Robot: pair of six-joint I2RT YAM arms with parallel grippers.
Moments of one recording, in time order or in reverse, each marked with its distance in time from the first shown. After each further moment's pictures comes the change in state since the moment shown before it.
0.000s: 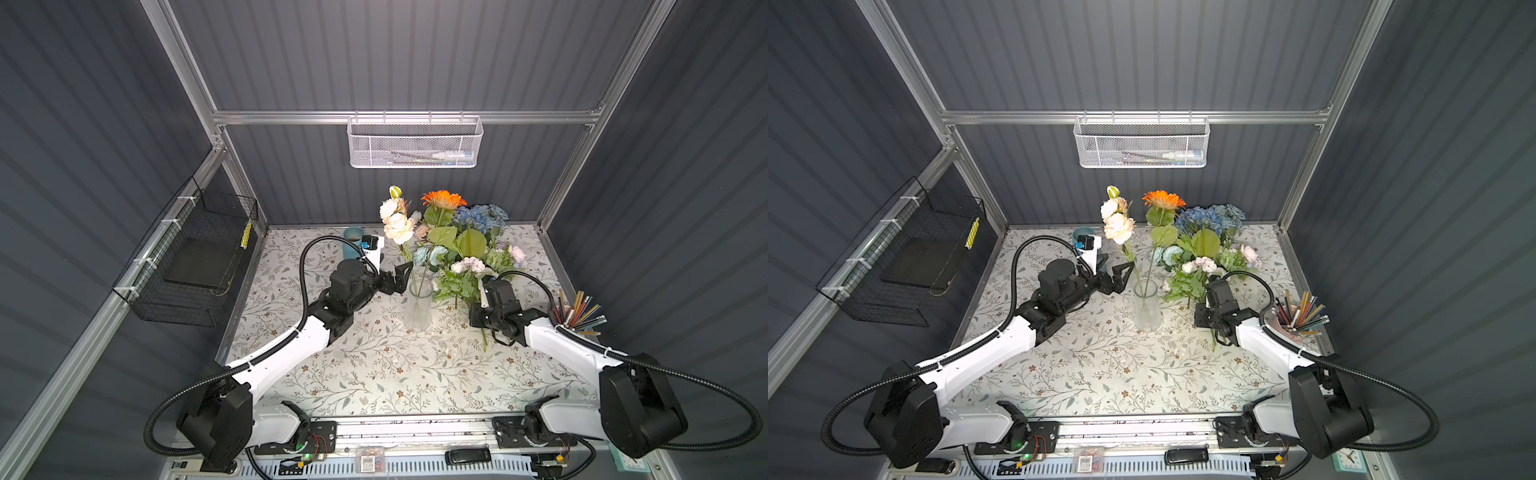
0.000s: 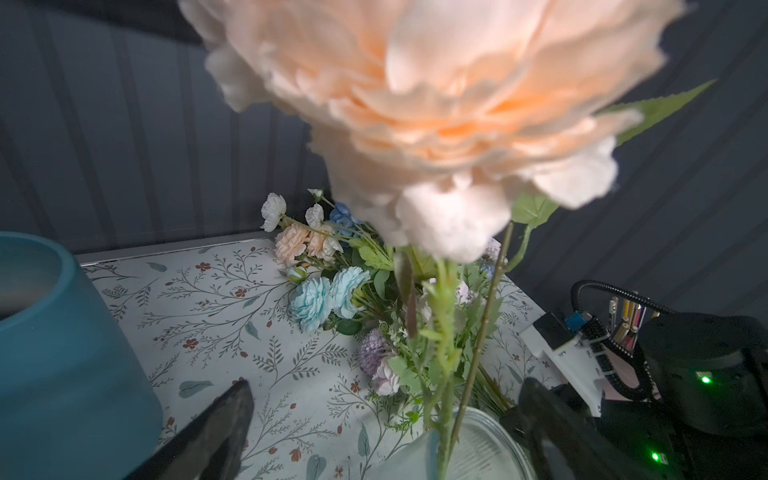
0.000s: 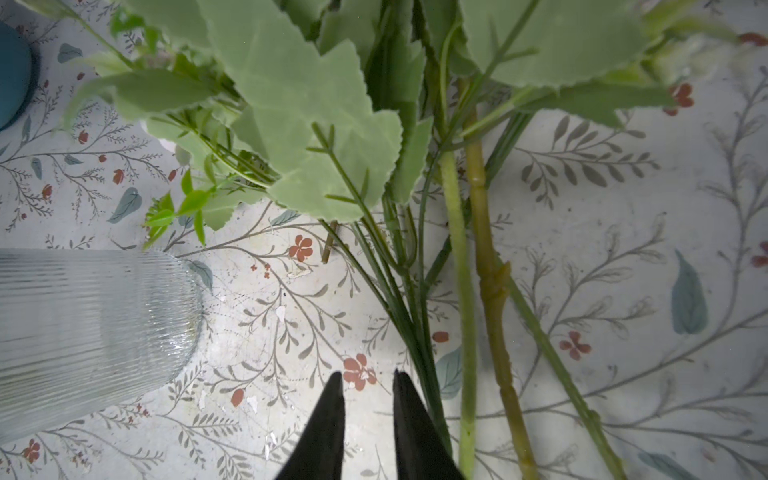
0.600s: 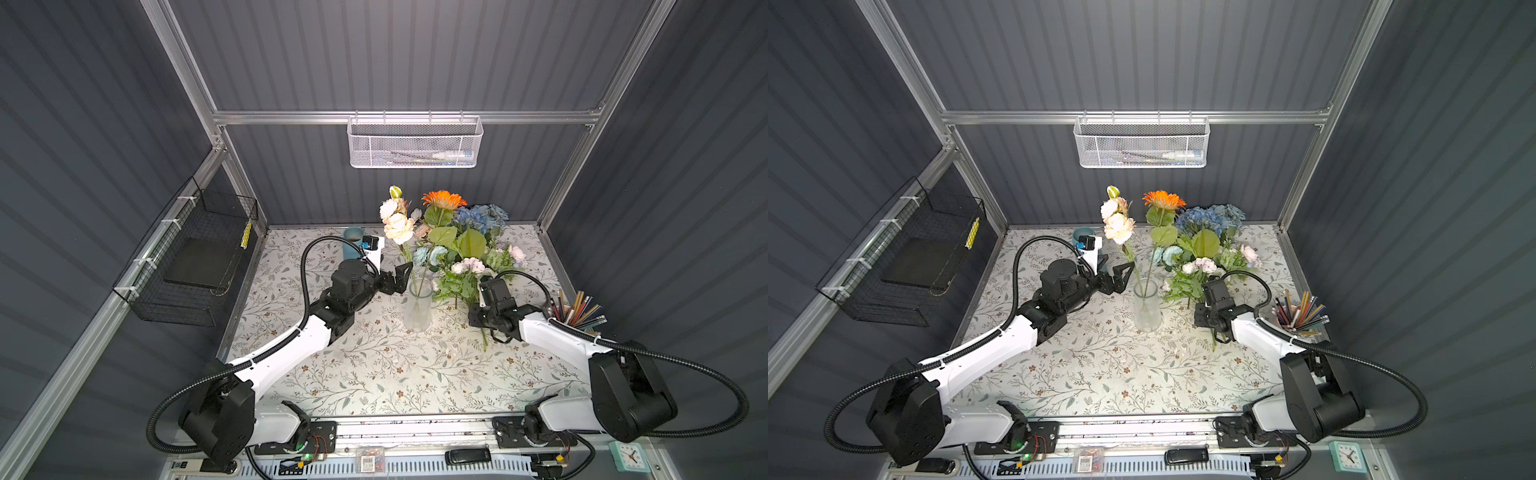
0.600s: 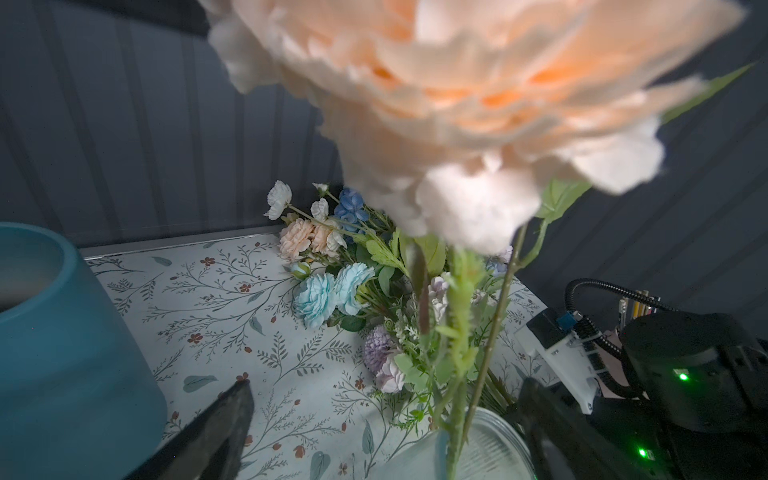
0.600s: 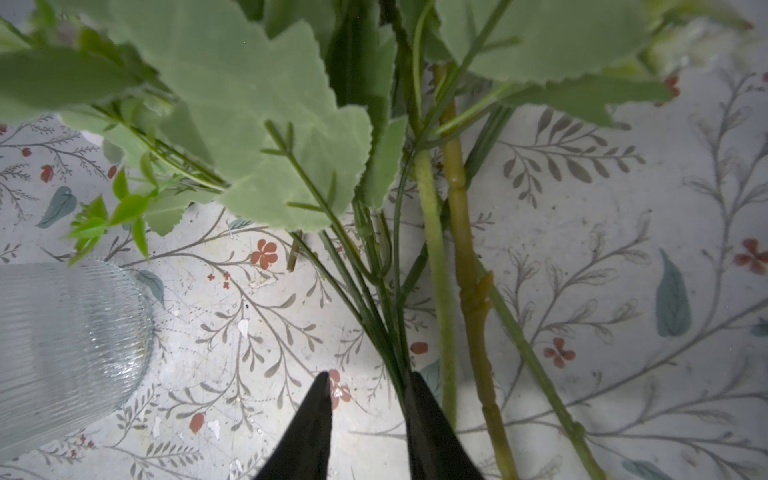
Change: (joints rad) left arm 0.000 0.013 0.000 0.000 -0.008 0.000; right arm -0.001 0.092 0.042 -0.002 0.050 -0.011
